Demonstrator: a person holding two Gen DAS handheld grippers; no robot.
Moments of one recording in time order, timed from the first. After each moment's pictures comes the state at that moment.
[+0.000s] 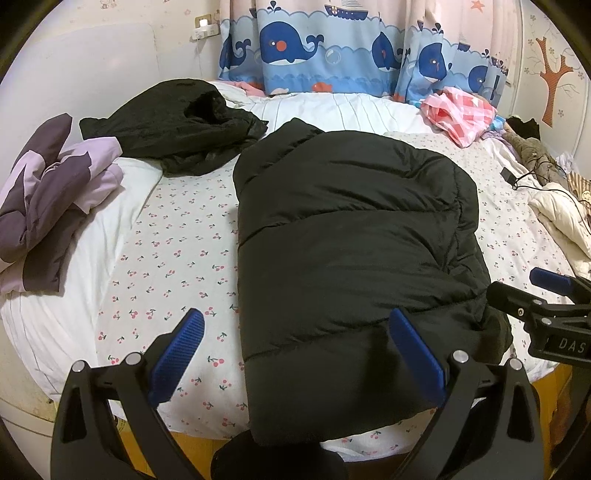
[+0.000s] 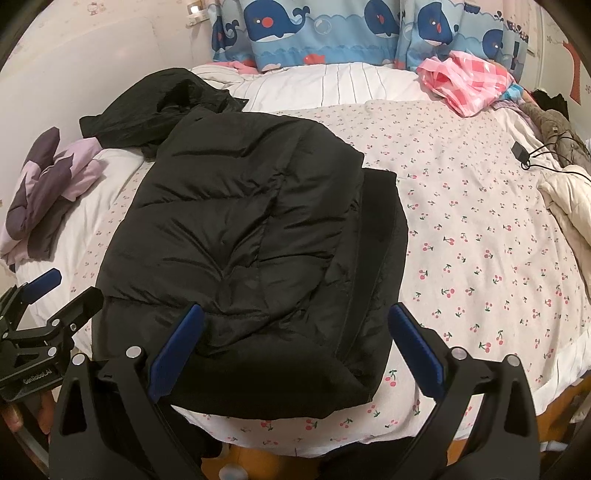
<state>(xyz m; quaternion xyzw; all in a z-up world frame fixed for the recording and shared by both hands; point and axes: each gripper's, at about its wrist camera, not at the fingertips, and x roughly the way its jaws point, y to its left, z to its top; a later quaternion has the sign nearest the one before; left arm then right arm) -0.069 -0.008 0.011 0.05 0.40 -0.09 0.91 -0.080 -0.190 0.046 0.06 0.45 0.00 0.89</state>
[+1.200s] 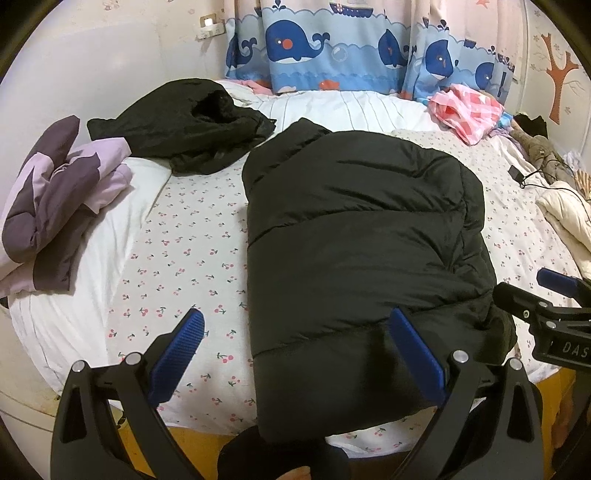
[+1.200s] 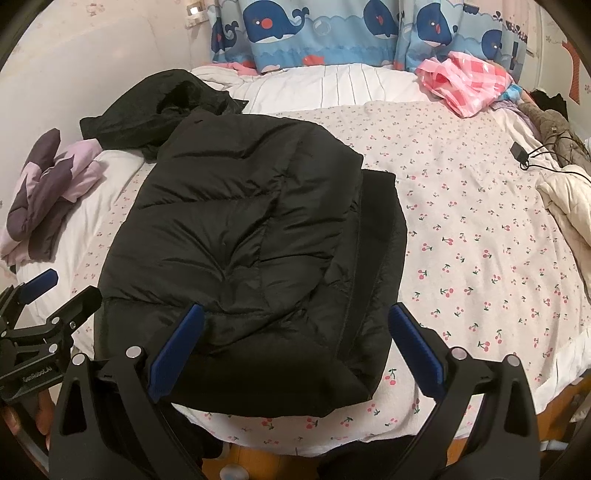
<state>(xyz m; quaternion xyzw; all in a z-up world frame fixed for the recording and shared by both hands) -0.072 -0.009 0.015 0.06 0.41 -0.07 0.91 -0.086 -0.188 0.048 0.06 0.44 0.00 0.89</state>
